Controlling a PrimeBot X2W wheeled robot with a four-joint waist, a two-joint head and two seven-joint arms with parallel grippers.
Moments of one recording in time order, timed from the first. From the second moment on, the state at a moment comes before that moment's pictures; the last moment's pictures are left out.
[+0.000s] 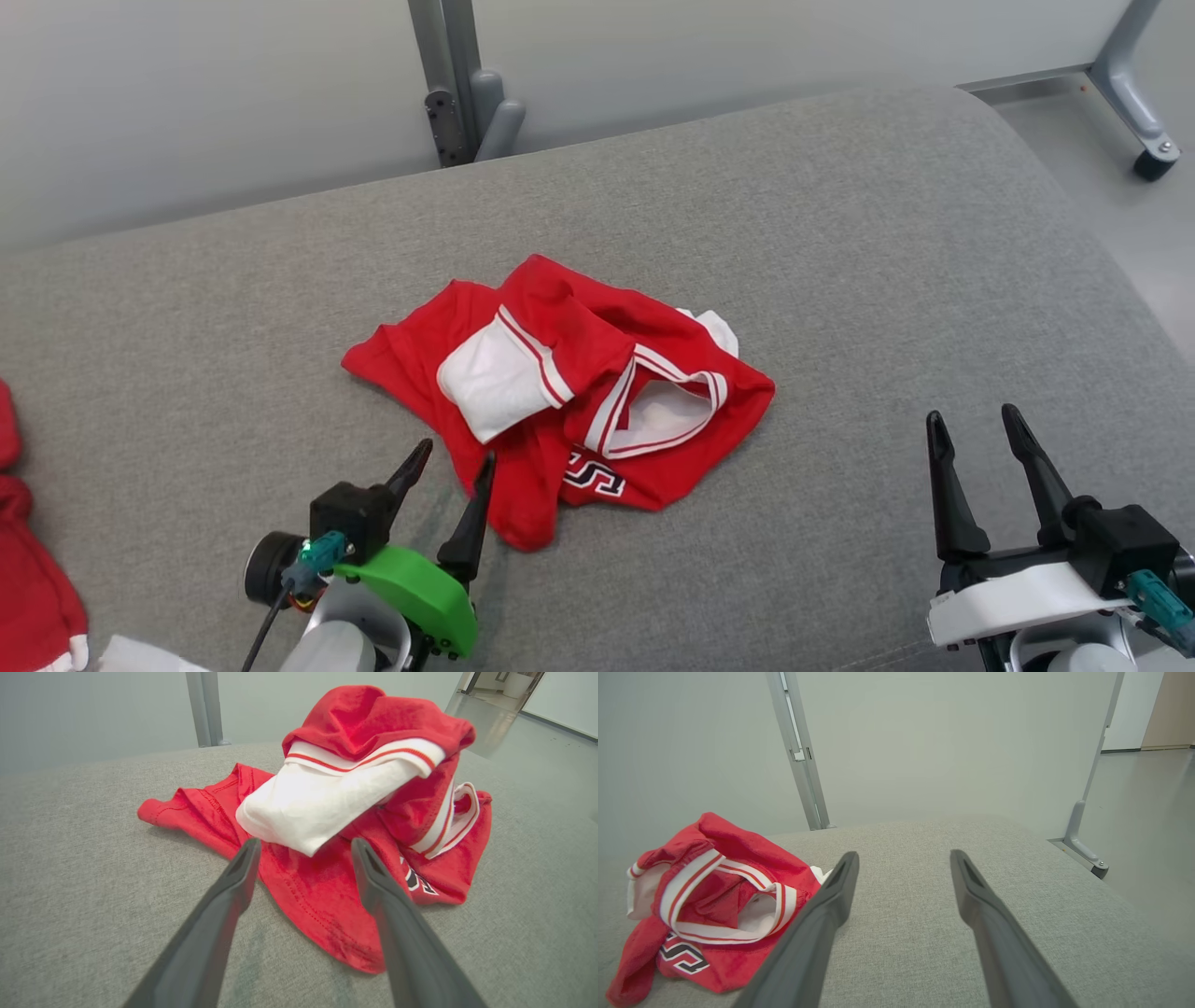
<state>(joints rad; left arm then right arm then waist) -0.20 0.14 -0.38 0.45 -0.36 -0.13 -0.22 0.05 -0.06 -0.03 0.03 0.12 0.13 -0.26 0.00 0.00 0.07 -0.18</state>
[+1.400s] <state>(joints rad) -0.63 0.26 -0.49 0.37 -0.61 -0.10 -0.15 0.03 -0.05 -0.03 0.04 0.16 0.13 -0.26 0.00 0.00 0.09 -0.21</state>
